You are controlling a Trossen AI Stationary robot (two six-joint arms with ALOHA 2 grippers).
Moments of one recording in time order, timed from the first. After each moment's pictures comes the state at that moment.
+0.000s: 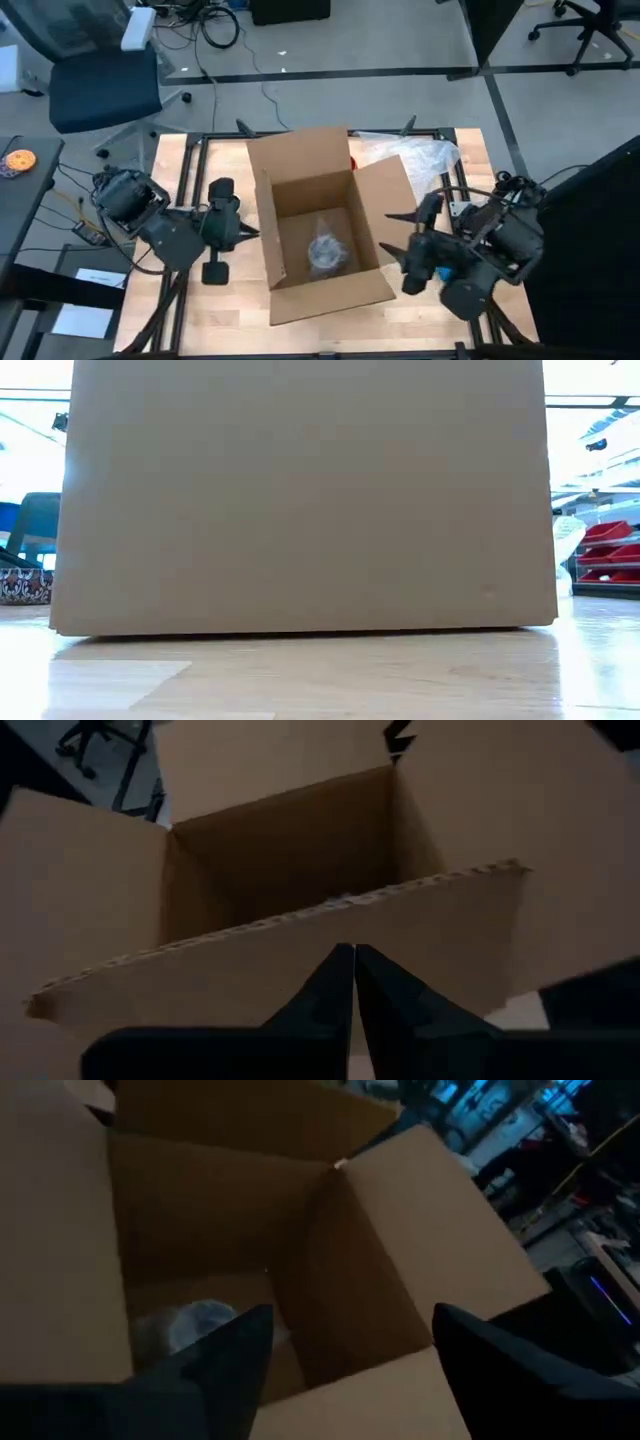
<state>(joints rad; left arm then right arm) -0.68 1.62 2.35 -1.57 -0.59 -0.40 0.81 1.75 2.31 -1.57 1.07 0.46</state>
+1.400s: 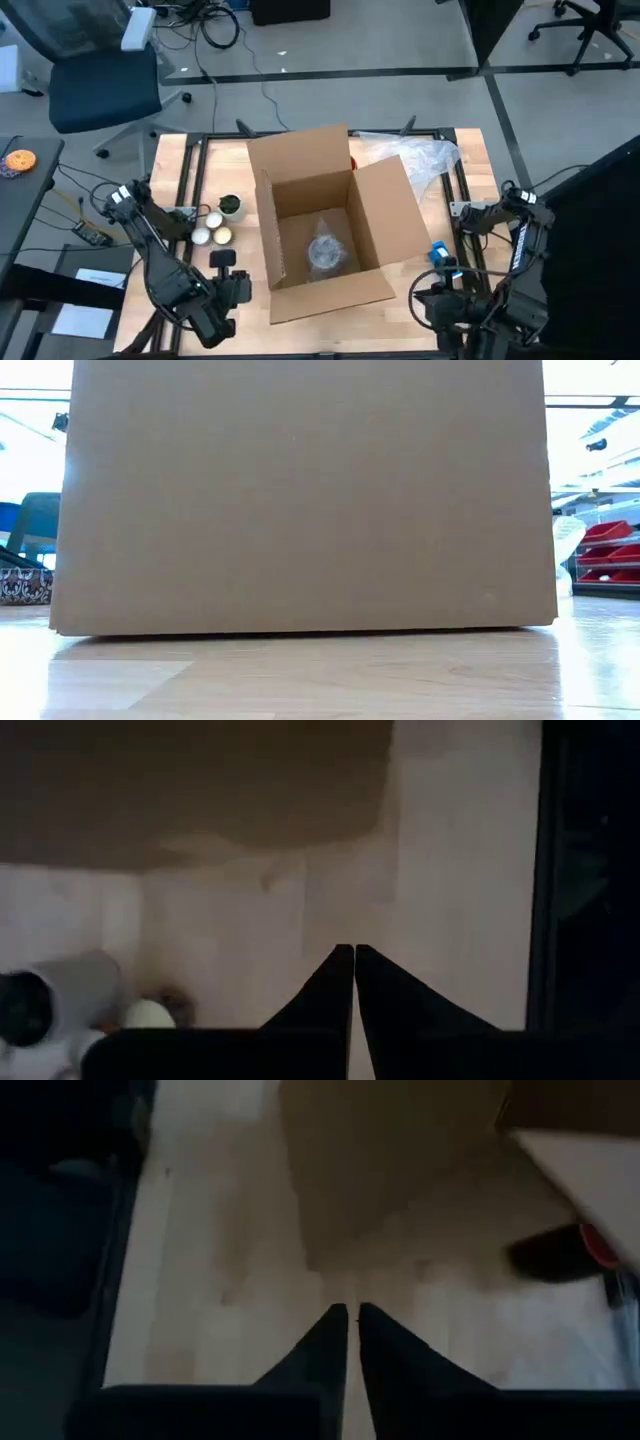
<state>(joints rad) -0.89 1.63 1.59 -1.36 -0.30 -0.90 1.10 1.75 1.83 -1.57 0.71 0.98</state>
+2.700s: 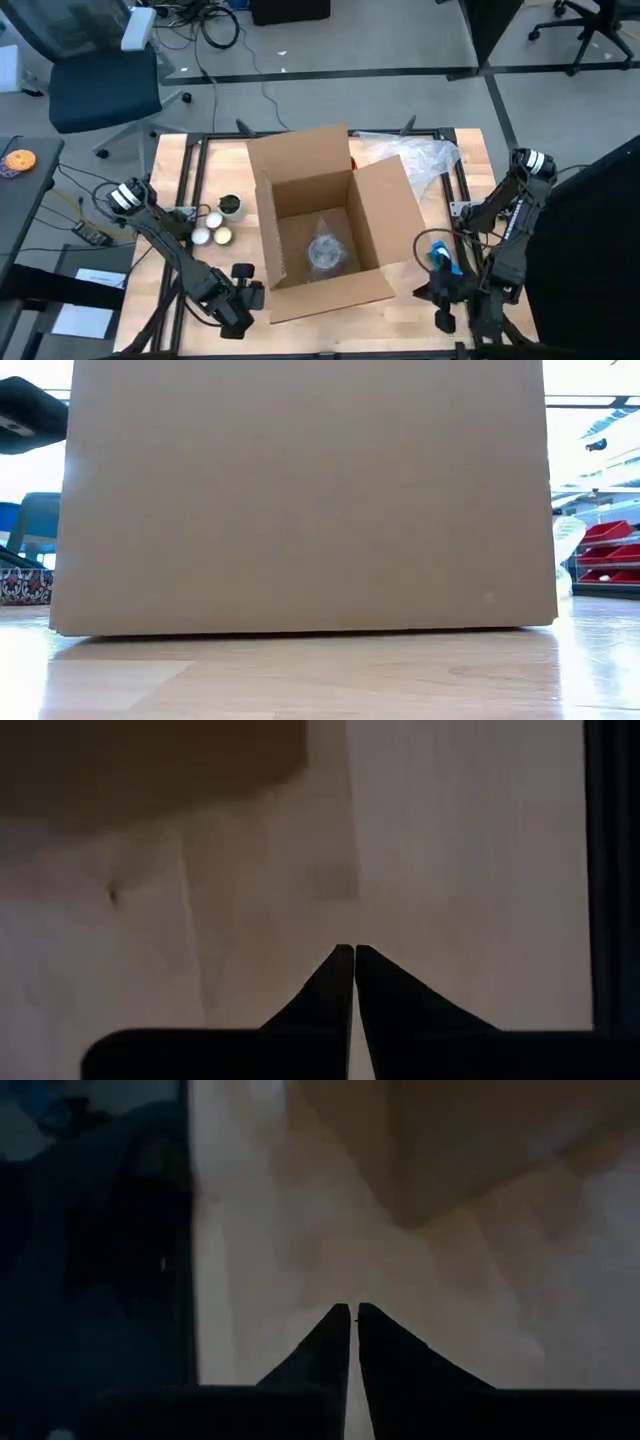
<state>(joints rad) -0.82 1.61 1.07 -0.71 -0.20 -0.70 1.17 1.33 0.89 -0.69 0.80 1.37</state>
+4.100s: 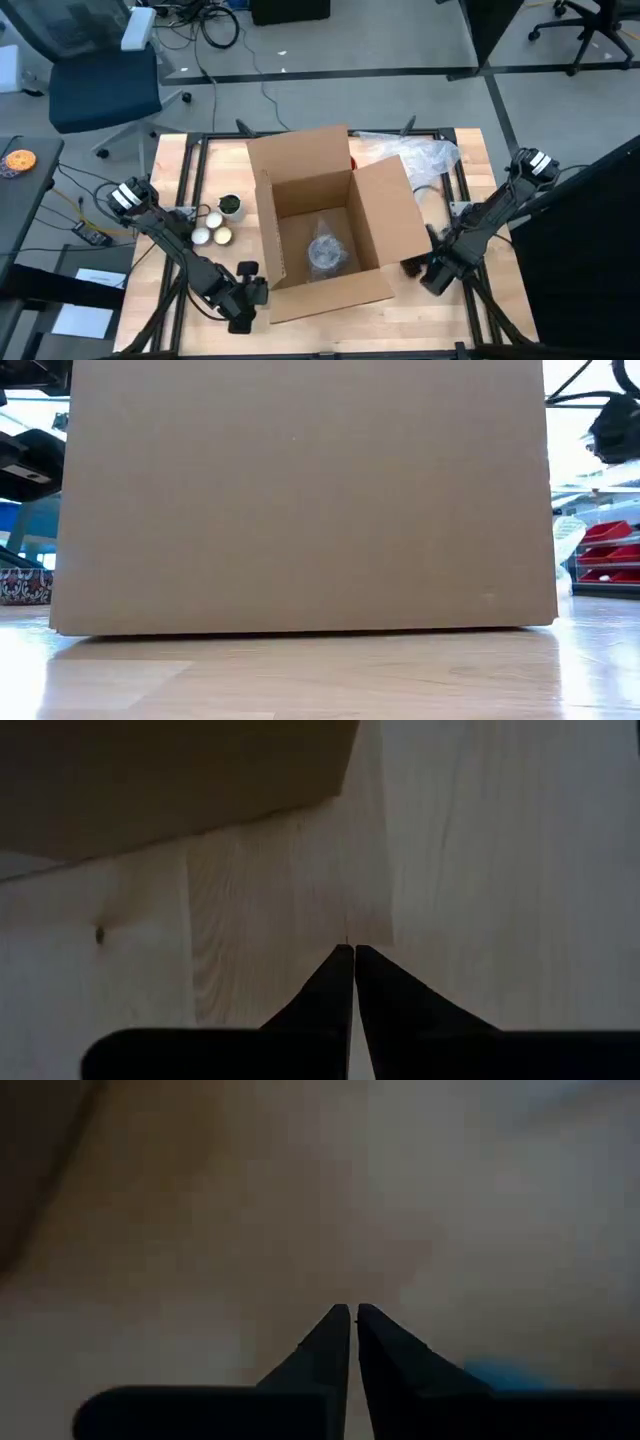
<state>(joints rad) -0.79 1.62 0.93 -0.50 -0.22 -0.71 0.82 1.33 0.68 -0.67 0.38 1.62</state>
